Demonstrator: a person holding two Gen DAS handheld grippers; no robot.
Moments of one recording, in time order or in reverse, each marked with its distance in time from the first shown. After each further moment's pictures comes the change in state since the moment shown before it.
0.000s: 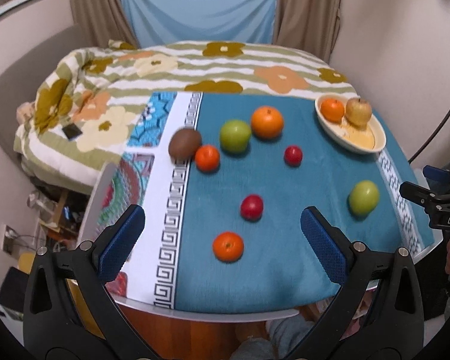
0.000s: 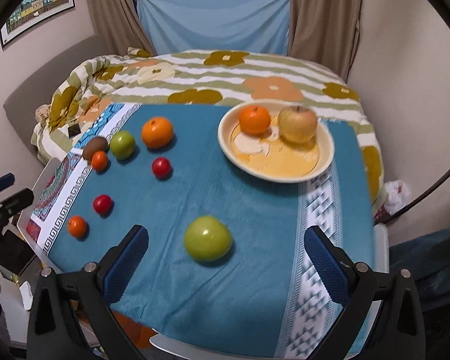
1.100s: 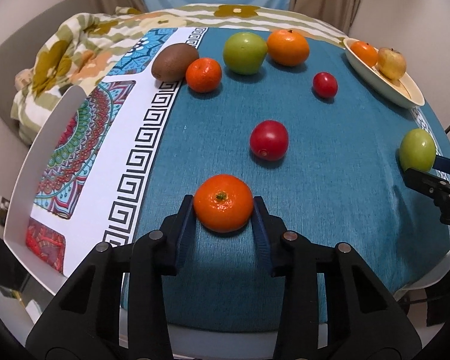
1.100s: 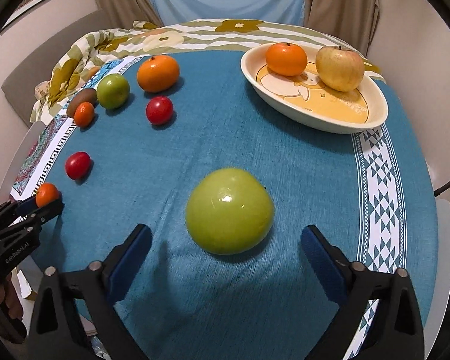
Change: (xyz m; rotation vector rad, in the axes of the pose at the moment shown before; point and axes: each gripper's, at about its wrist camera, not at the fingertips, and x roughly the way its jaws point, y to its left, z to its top) left arm 0.090 -0.010 -0.059 -0.037 0.120 0.063; right arm 0.082 0.014 -0.026 -0.026 0.102 0.033
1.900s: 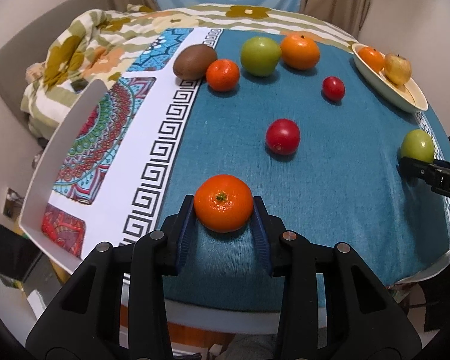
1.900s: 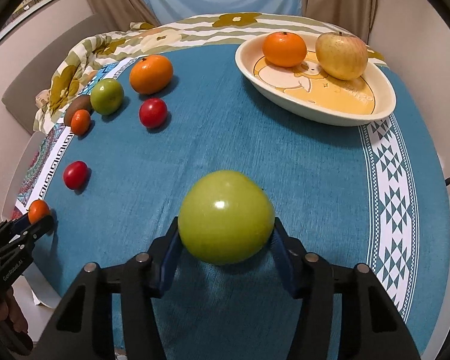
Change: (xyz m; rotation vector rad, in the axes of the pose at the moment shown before) left arm -0.022 0.010 -0.007 -0.040 -0.001 0.037; right arm 0.005 -0.011 0.008 0.051 0.022 0.063
